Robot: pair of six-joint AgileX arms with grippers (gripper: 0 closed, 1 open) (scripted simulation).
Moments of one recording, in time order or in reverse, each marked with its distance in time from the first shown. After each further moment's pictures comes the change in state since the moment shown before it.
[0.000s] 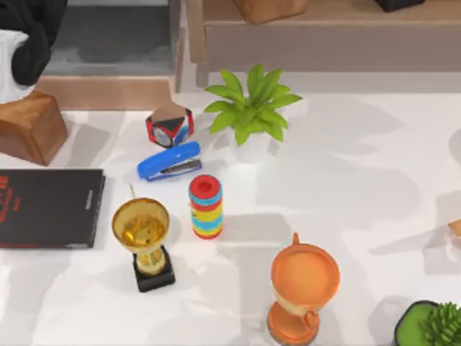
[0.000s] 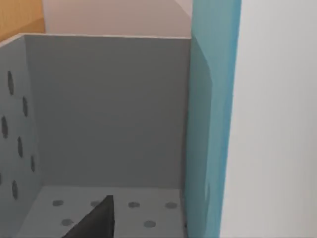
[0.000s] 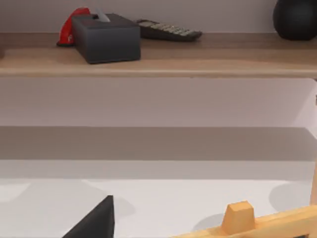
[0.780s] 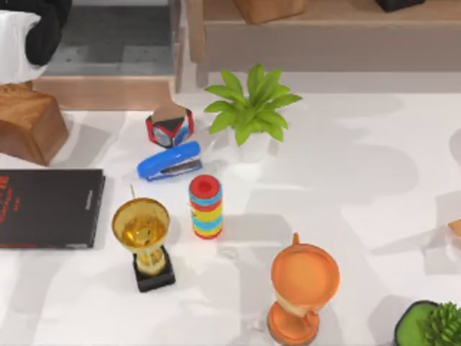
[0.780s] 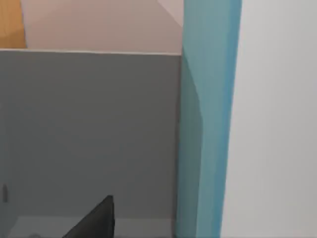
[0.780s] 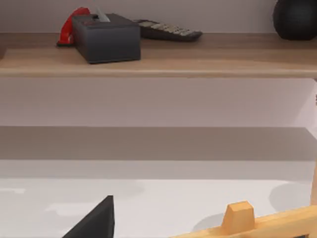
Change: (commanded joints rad) left arm 0.007 0.105 0.136 -0.029 0.009 -0.001; right arm 0.000 0.000 0.000 0.000 0.000 0.000
